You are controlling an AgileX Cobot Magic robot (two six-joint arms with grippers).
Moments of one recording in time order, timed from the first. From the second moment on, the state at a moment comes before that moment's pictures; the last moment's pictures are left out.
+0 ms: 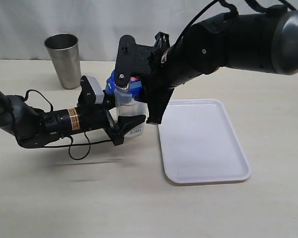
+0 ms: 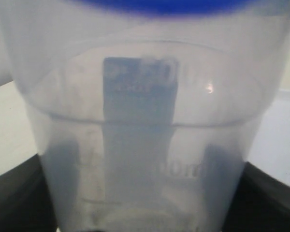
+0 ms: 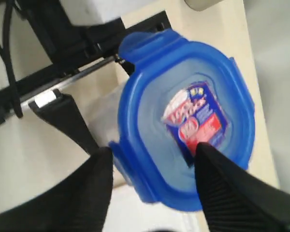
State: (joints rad) left arm -0.28 2.34 -1.06 0.94 -1.17 -0.24; right arm 0.63 1.81 -1.34 0.00 0.48 -0.91
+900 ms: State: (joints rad) left arm -0.26 2.34 -1.06 1.27 -1.27 0.20; right arm 0.62 1.90 -1.72 0.17 1.18 -0.76
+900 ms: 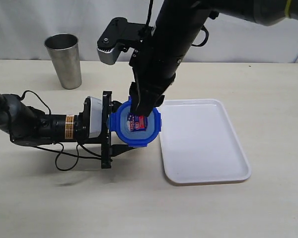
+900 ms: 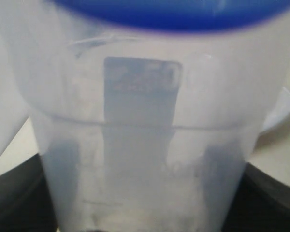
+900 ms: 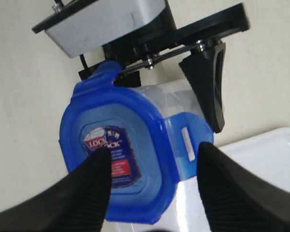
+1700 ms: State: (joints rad) left arm -0.26 2.34 -1.06 1.27 -1.27 0.16; right arm 0.62 1.98 -1.76 0.17 1.18 -0.74
